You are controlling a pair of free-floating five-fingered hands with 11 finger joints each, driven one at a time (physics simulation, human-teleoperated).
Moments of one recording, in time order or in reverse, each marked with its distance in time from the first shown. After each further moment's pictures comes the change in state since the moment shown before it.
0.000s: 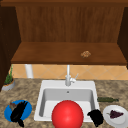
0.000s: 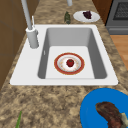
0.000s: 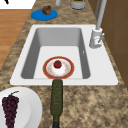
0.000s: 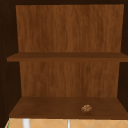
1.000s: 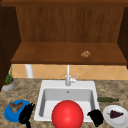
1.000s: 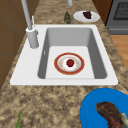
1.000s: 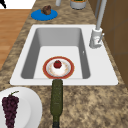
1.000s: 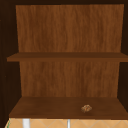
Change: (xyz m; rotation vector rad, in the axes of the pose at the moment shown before) left hand -0.001 -0.026 -0.053 -0.084 0.015 0.013; right hand 0.000 0.000 0.000 0.000 0.000 0.000
